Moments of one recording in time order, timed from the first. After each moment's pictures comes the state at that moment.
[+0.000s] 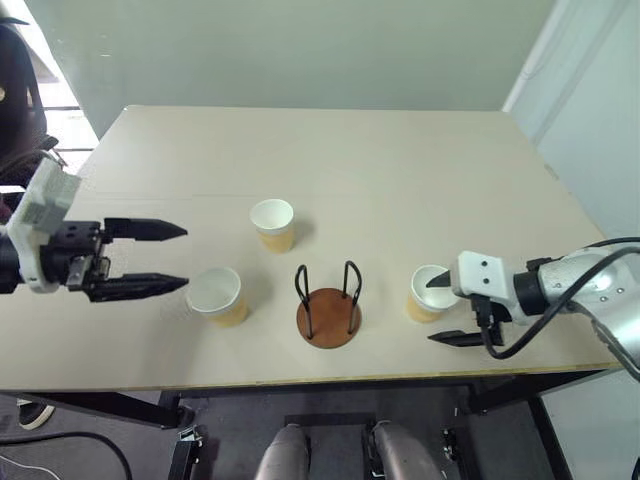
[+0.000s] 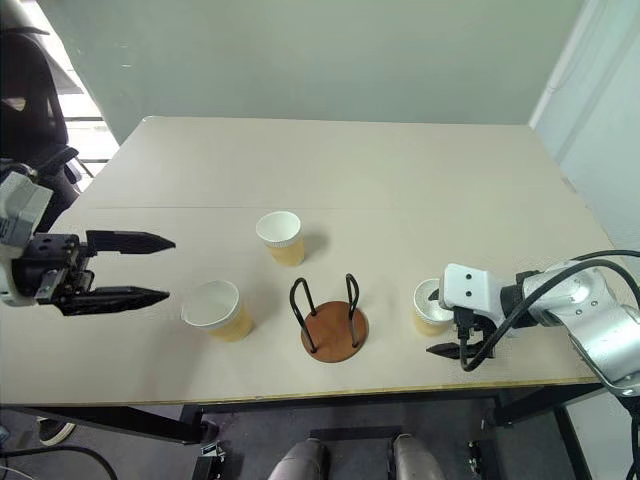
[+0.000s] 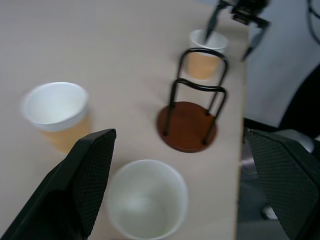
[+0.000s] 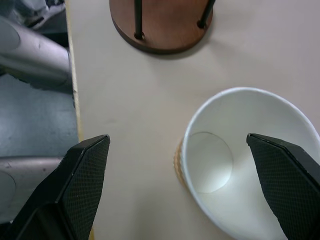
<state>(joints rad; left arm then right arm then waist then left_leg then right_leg) -0.27 1.21 0.40 -0.02 -0.72 0.60 -1.57 -0.44 -1.07 0.22 -0.45 0.31 0.62 1.16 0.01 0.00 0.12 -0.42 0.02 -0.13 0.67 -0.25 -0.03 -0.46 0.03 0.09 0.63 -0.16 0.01</state>
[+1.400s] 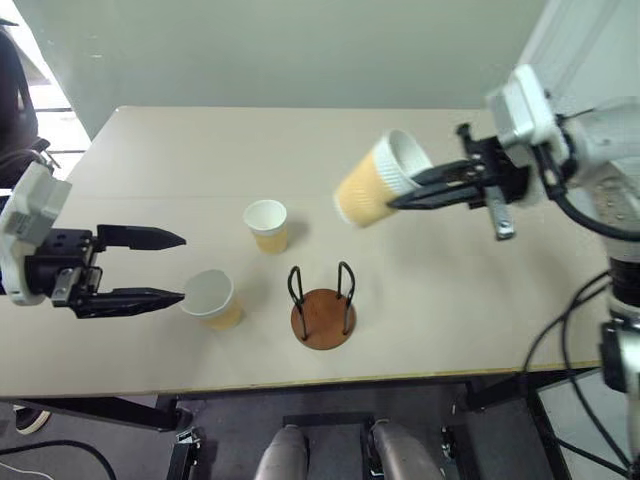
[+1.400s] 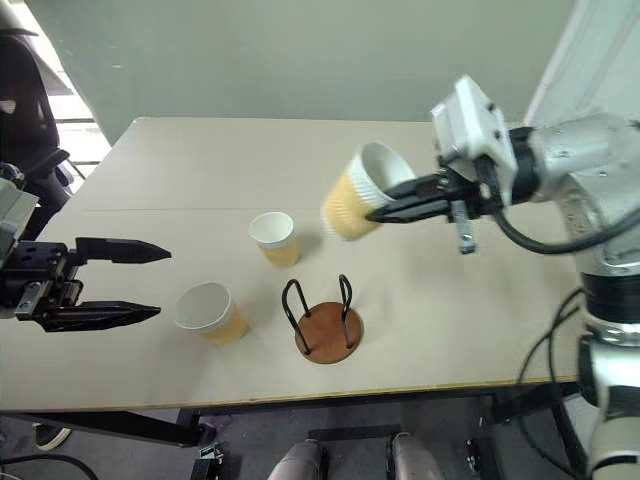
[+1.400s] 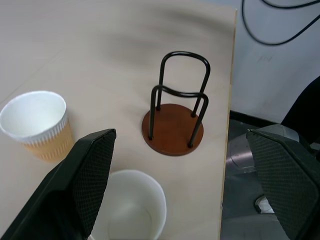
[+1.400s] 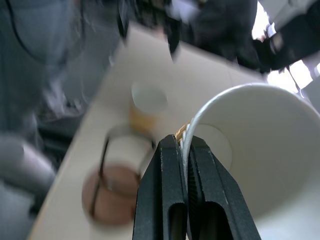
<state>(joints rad) -0.21 1.23 0.50 -0.10 -0.76 0.63 -1.54 -1.05 -0.71 0.14 -0.20 0.55 0.60 1.36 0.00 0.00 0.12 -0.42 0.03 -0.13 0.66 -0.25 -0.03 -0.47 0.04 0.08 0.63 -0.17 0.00</state>
